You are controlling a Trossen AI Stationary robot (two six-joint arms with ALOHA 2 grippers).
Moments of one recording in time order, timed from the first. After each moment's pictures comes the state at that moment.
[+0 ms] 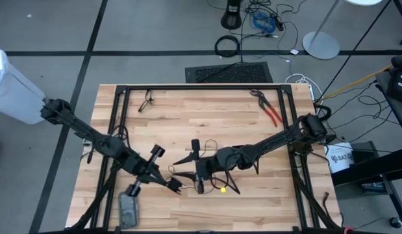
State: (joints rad) left arm -0.52 1.09 0.64 0.69 0.08 0.16; right arm 0.32 1.83 1.30 0.58 0.20 -0.36
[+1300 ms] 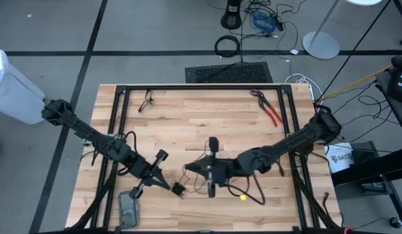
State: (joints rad) left arm -0.51 1.12 0.64 0.59 0.09 0.14; right arm 0.45 1.65 1.30 0.49 0.46 -0.56
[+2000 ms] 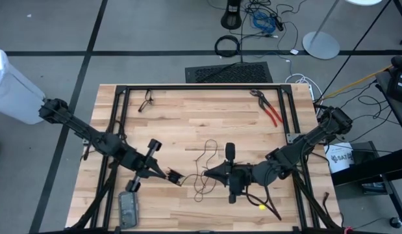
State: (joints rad) left arm -0.50 1.01 0.64 0.60 0.02 0.20; right arm 0.58 1.51 1.30 0.04 0.60 -0.45
